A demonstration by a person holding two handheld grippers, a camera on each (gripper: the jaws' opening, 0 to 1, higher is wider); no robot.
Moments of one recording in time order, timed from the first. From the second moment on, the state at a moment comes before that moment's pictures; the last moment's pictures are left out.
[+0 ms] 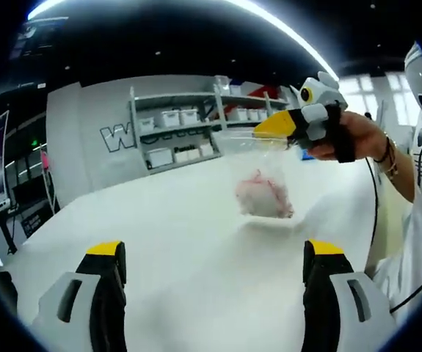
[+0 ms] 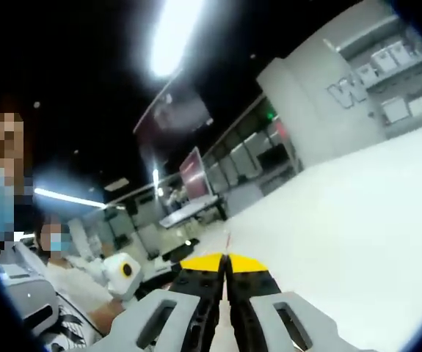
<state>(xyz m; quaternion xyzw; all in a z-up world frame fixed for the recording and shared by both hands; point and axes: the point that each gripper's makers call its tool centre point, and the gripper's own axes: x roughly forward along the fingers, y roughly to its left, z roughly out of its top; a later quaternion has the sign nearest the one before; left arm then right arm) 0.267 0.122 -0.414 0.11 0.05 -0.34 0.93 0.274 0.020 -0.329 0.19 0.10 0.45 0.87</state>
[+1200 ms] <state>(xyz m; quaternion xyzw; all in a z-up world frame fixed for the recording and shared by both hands) 0.268 0.128 -0.404 0.11 0.04 -0.33 0.94 0.297 0.009 -0.331 0.17 0.10 0.41 0.89</state>
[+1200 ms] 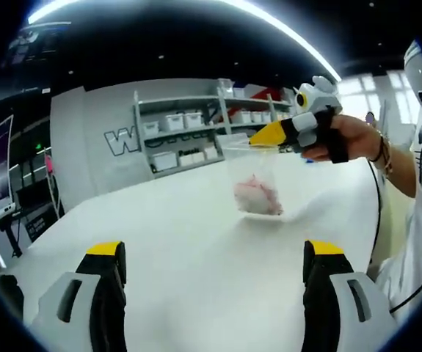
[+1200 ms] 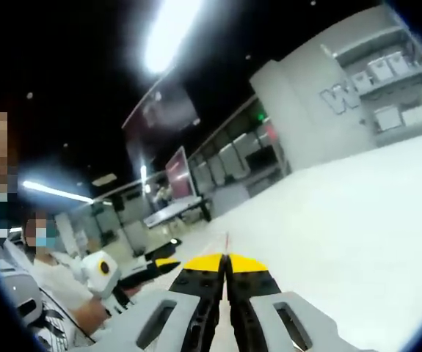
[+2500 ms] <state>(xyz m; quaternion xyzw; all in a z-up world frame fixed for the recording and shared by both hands) 0.265 0.131 -0.394 0.12 0.02 -0.33 0.94 0.355 -0.017 -0.322 0.12 0.11 0.36 0.92</state>
